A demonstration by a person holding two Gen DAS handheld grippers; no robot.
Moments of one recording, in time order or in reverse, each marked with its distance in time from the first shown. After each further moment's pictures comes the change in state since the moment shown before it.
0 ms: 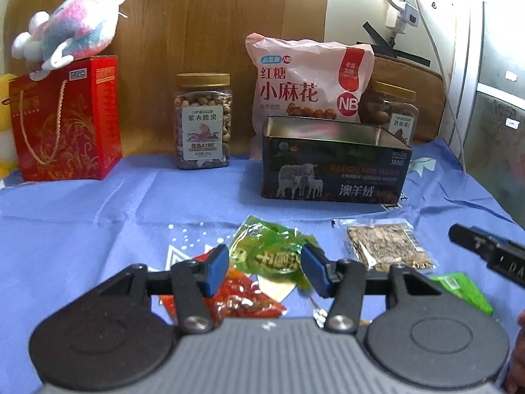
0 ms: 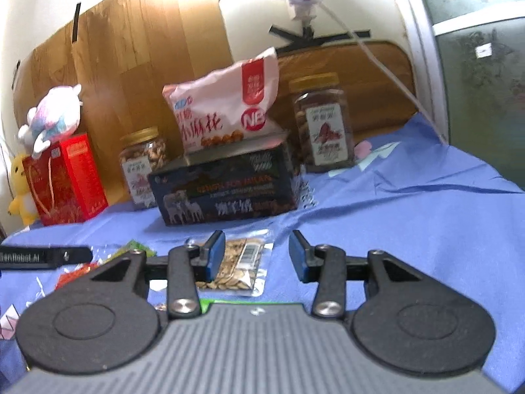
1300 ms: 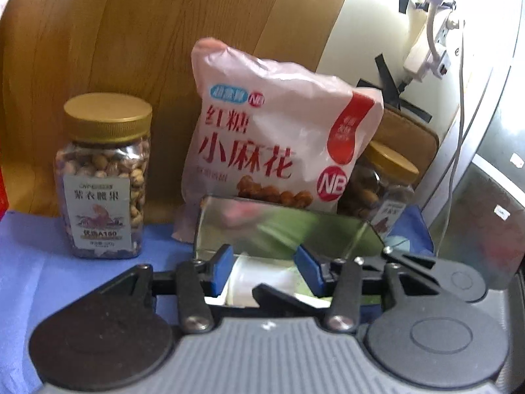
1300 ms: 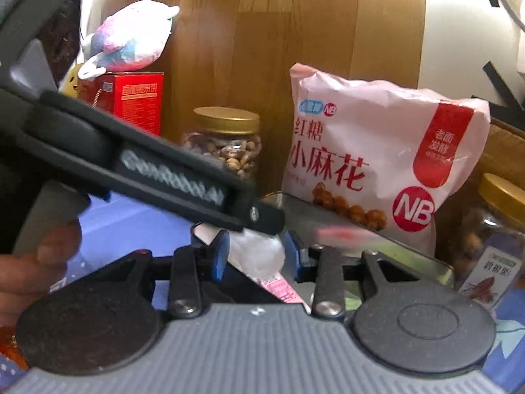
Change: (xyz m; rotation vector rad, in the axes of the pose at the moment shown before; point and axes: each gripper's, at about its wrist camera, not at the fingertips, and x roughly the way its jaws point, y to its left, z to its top) left arm 0.149 0.014 0.136 -0.123 0.053 -0.300; right arm 0.171 0.083 0.087 -0.515 0.138 0.334
